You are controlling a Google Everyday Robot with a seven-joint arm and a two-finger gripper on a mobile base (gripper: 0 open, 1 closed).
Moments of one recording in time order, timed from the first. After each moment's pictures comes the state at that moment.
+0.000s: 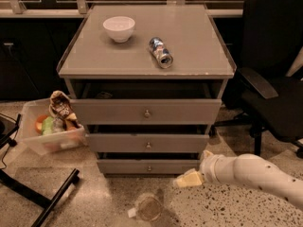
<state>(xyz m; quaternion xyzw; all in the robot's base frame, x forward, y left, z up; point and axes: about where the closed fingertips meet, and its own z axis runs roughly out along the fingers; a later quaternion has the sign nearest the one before) 0.492 -0.165 0.535 -0.31 0.88 0.17 0.32</state>
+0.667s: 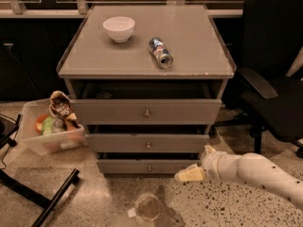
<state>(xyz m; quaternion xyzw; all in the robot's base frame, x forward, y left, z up) 0.515 -0.174 0.541 -0.30 0.86 0.18 0.37</state>
